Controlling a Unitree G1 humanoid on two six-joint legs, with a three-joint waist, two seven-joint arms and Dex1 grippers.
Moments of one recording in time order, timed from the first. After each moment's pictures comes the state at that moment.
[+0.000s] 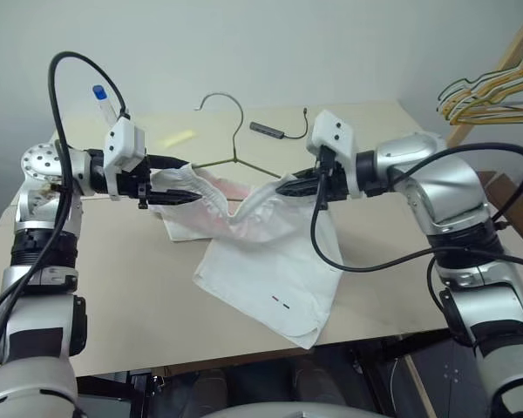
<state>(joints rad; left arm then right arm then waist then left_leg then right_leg) -0.82 0.73 0.02 0.55 -0.30 0.03 -1.48 -0.89 -0.59 0.25 -0.01 0.27 0.79 1.07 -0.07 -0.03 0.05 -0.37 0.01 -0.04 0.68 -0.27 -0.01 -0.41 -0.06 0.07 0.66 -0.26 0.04</state>
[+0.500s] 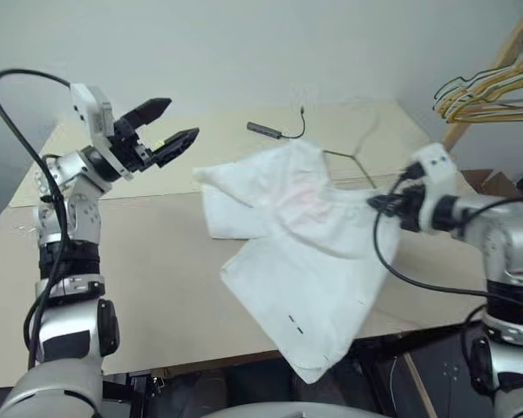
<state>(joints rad) -0.73 0.53 0.25 0.38 -0.52 0.18 -1.10 -0.52 -0.68 -0.29 -0.23 0.30 1.36 0.63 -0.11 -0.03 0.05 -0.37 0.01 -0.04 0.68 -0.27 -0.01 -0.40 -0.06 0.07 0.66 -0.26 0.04</state>
